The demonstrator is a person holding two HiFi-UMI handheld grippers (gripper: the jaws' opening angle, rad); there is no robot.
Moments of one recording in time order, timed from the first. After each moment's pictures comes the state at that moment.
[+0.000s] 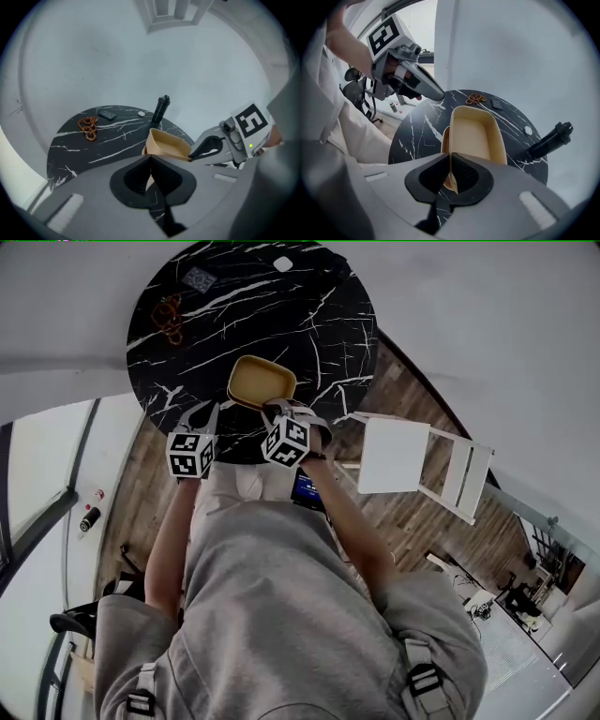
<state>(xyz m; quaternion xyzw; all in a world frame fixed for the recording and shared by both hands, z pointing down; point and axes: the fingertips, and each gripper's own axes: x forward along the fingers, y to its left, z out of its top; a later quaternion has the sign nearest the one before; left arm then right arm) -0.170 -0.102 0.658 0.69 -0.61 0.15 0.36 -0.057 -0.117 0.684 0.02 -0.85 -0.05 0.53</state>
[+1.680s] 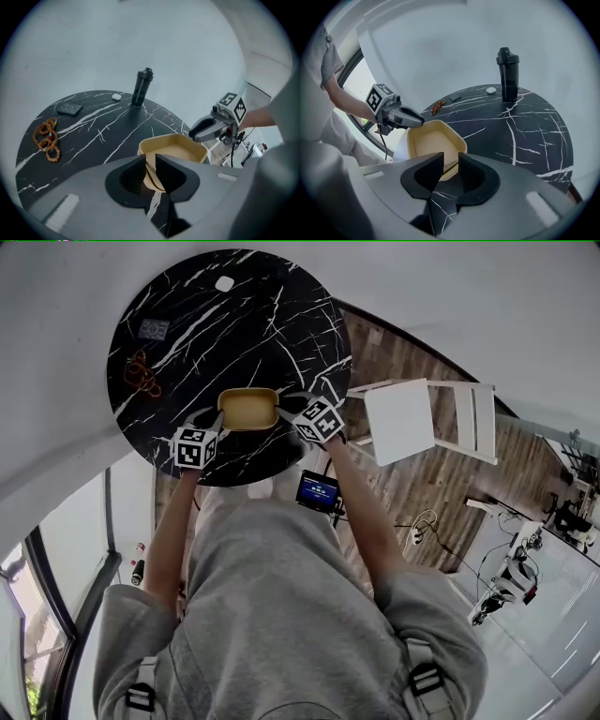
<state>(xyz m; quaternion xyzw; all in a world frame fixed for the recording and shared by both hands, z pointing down) -0.148 -0.168 0.715 0.78 -0.43 0.27 0.35 0.009 -0.184 0.715 0.19 -0.86 0.27 0.38</state>
